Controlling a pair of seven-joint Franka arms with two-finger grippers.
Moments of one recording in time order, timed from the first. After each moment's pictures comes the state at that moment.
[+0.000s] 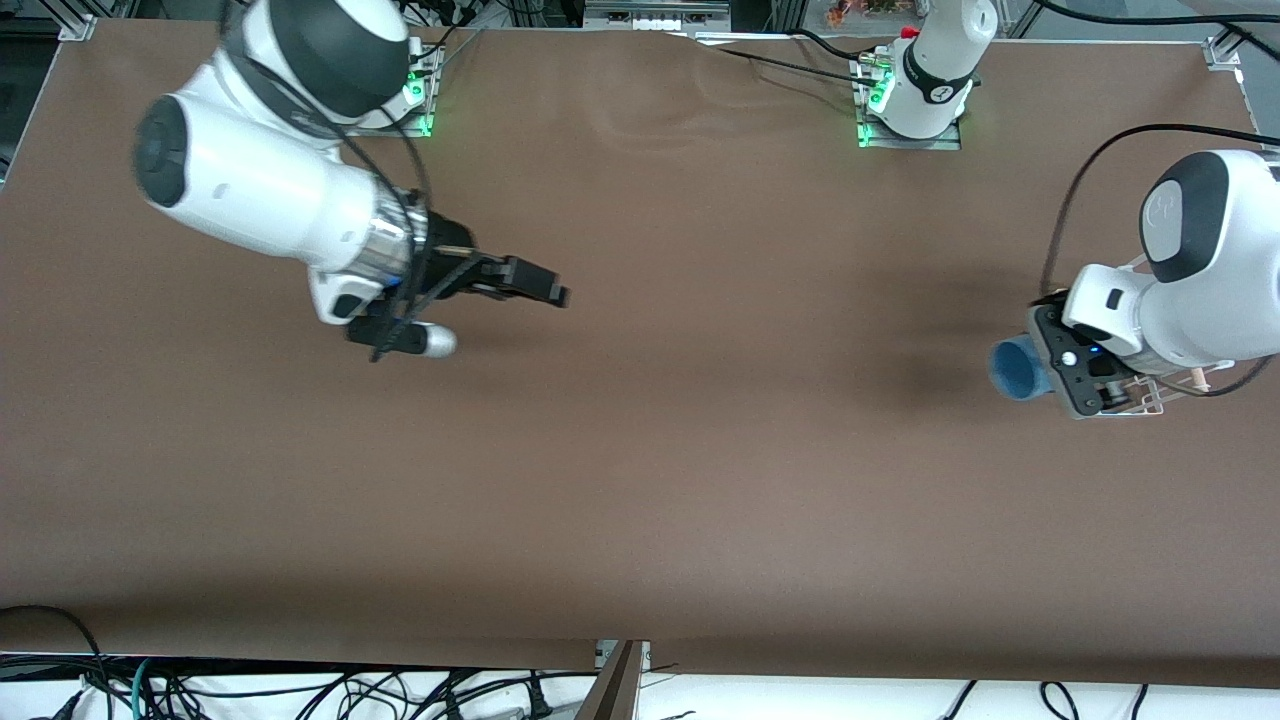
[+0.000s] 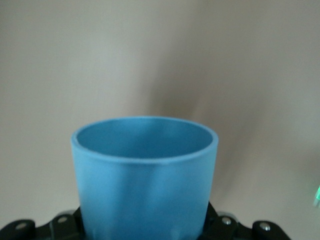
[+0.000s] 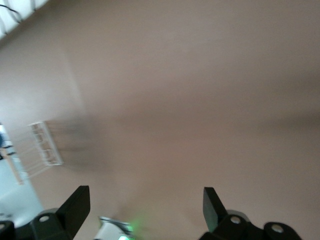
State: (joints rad) left arm -0.01 0.31 0.01 -1.62 0.19 1.74 1.20; right arm 0.55 0.34 -0.19 -1.38 0.56 1.76 0.50
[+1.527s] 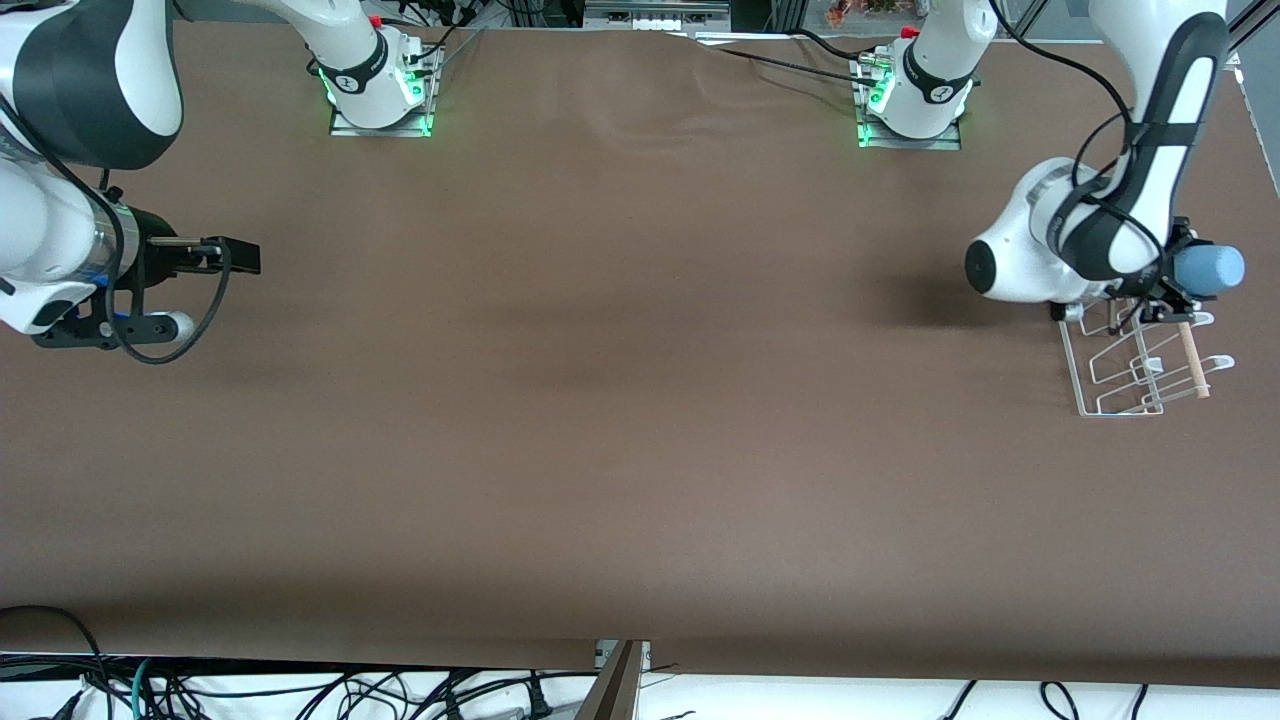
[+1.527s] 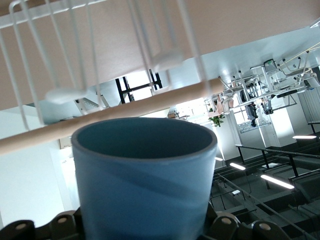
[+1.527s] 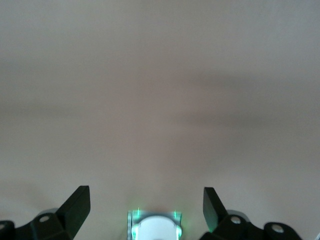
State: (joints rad) left arm 0.05 0.20 -0.08 -2.36 1.40 1.62 0.86; right arm 0.54 0.31 -0.55 -1.35 0.10 1.38 -0.06
